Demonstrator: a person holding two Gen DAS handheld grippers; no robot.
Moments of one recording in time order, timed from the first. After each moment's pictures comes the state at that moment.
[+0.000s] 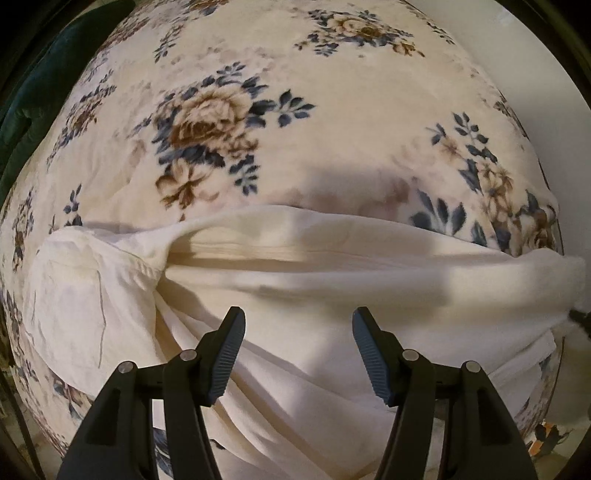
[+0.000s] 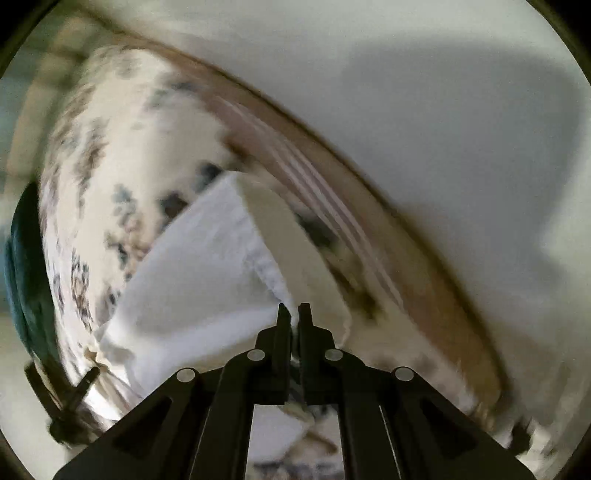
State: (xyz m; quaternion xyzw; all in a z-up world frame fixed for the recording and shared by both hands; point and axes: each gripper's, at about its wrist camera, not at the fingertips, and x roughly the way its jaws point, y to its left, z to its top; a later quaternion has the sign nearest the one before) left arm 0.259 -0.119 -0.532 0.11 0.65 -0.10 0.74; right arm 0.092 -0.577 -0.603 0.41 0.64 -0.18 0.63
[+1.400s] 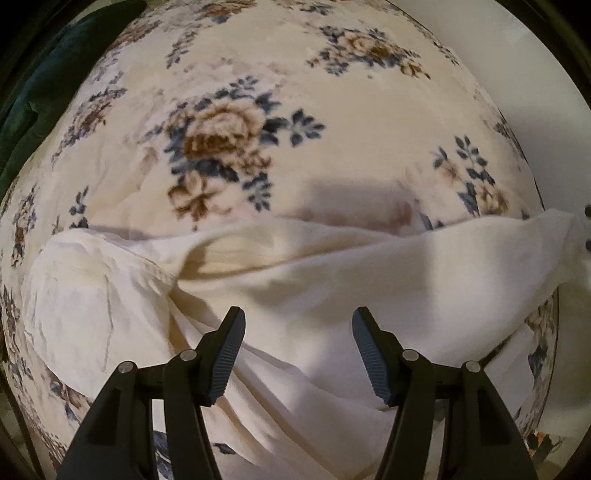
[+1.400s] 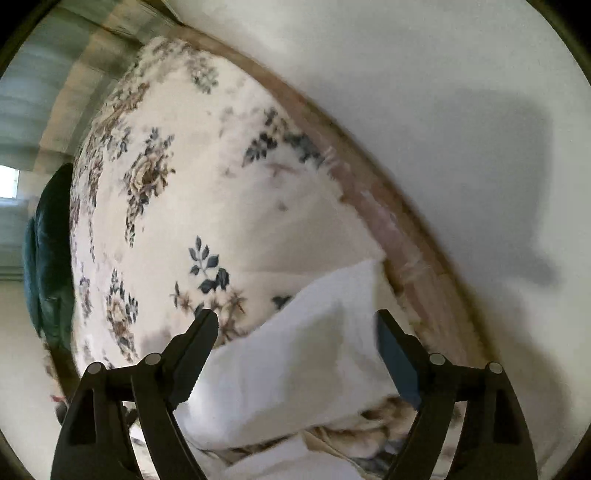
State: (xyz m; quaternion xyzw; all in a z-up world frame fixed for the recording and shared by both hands) left arm 0.263 -0.109 -0.522 0.09 0.64 -0.10 0.75; right arm 0.241 -0.566 -0.530 0.34 0.59 -0.14 0.72
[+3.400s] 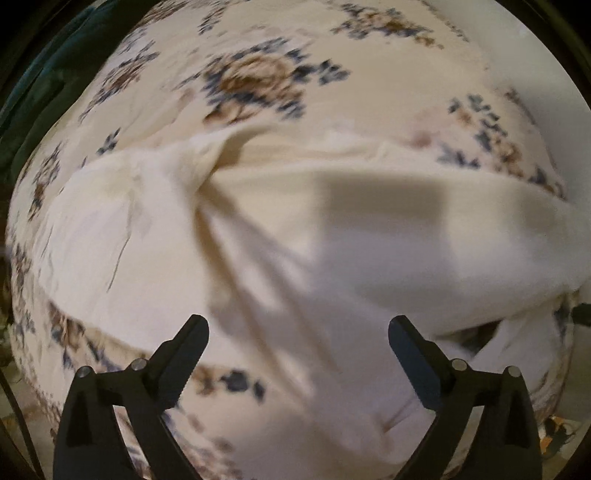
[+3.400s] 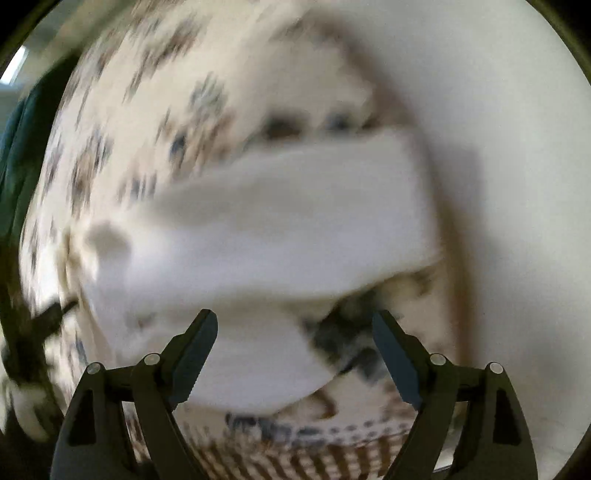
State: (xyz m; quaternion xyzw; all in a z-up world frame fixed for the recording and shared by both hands) left arm 0.191 -0.071 -0.536 0.10 0.66 -0.04 0.75; right arm 0.140 -0.445 -0.582 0.19 0.72 -0.03 0.67
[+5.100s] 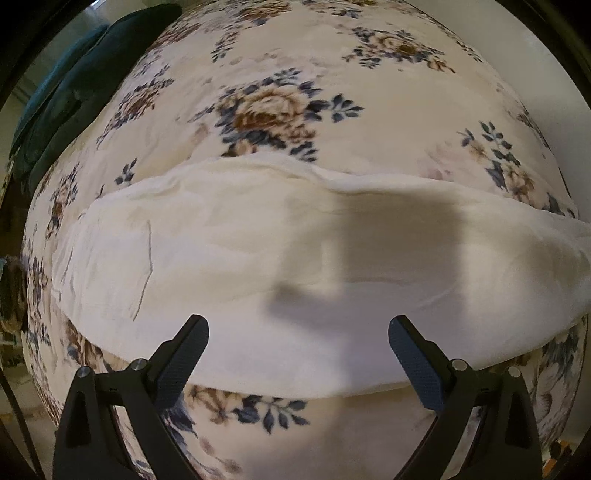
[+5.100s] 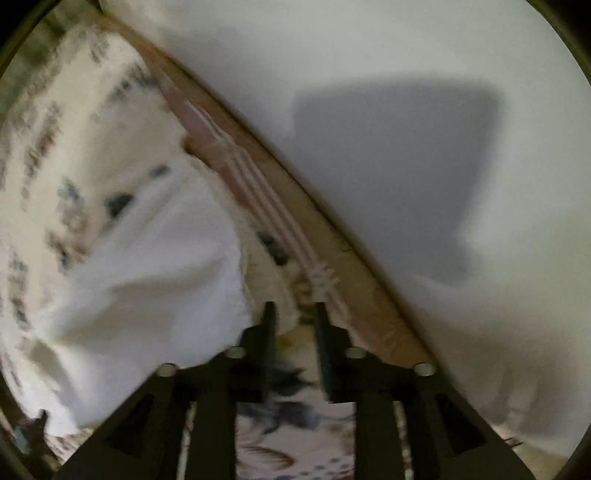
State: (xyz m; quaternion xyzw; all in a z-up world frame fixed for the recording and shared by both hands) left arm 0.223 -0.089 -0.522 0.12 0.62 -0.02 0.78; right arm 0.134 -0.587 -0.553 0.33 0.61 -0.27 0.67
